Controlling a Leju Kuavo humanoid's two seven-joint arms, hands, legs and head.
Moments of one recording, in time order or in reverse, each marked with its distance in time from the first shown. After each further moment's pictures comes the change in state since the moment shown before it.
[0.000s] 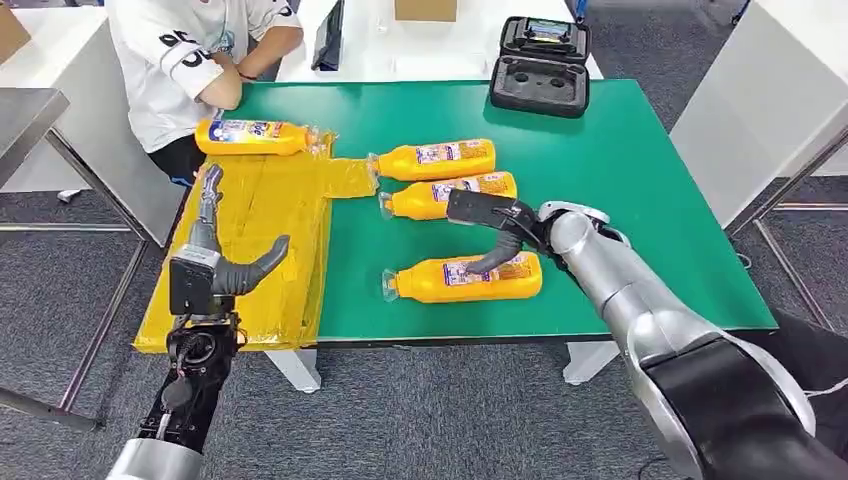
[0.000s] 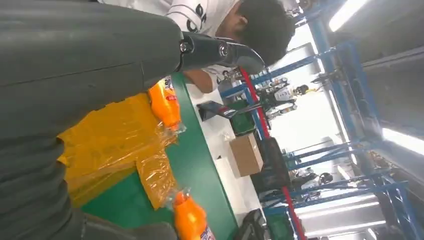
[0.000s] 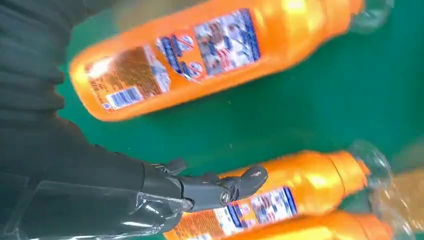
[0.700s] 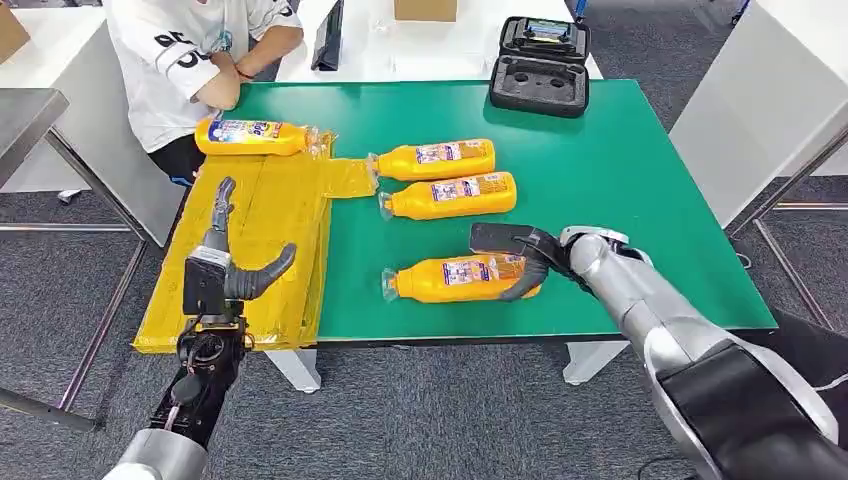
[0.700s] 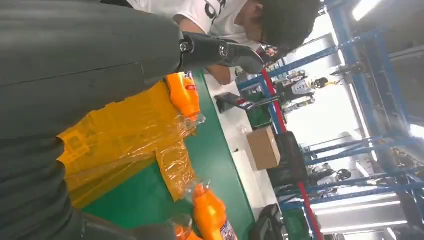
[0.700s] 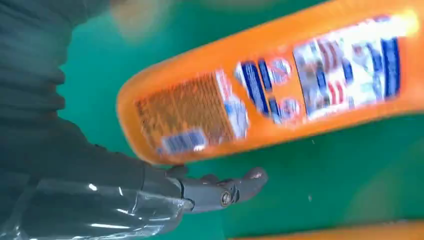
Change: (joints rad) left arm -0.046 0.000 -0.007 0.148 0.026 0.013 -0.037; right arm 0.041 -0.077 0.153 0.073 -0.049 -0.039 0.017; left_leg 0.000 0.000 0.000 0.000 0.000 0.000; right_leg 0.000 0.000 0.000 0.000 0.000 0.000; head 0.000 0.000
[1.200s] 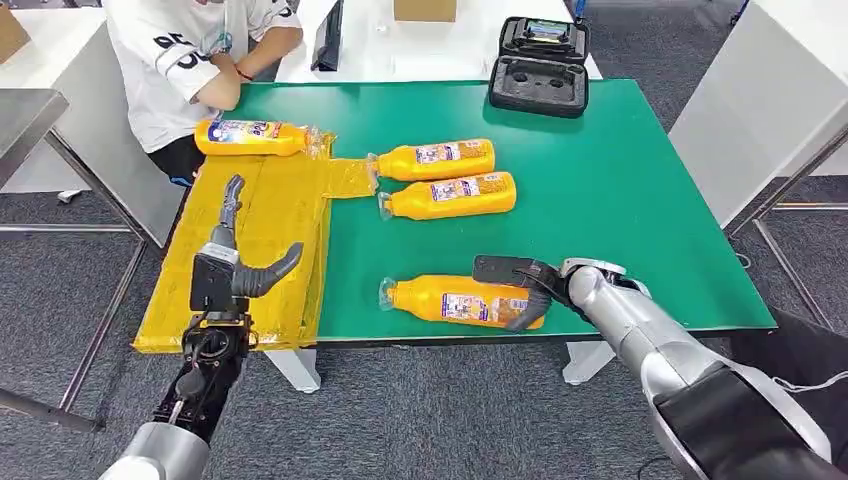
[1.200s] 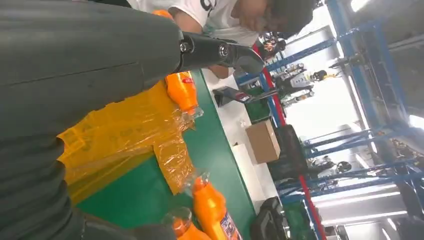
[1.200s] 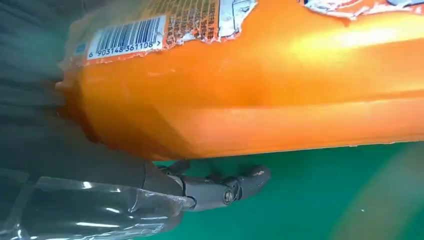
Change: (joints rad) left arm -0.023 0.000 -0.015 0.036 -0.003 -0.003 -0.006; right arm 0.072 -0.004 0.037 0.029 -0.004 -0.054 0.001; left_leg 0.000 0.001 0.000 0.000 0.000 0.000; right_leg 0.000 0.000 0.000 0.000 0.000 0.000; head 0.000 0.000
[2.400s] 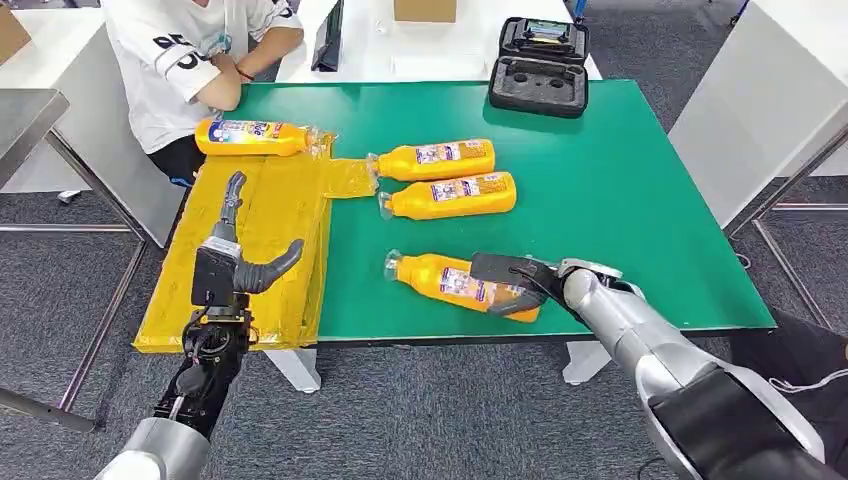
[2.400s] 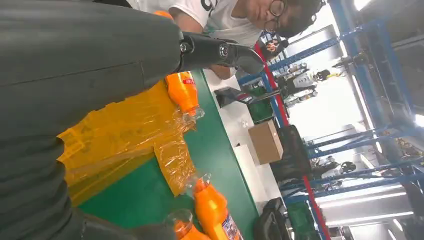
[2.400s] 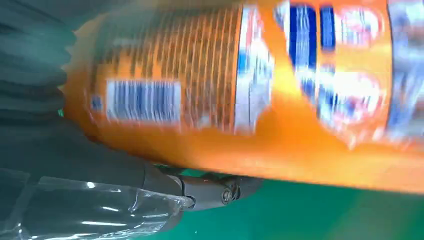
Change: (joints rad) left arm -0.014 0.000 -0.003 0.008 -0.008 0.005 0.021; right arm 0.003 0.011 0.003 0.009 0.003 -0.089 0.039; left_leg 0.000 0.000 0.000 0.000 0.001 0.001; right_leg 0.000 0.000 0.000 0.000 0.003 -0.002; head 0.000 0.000
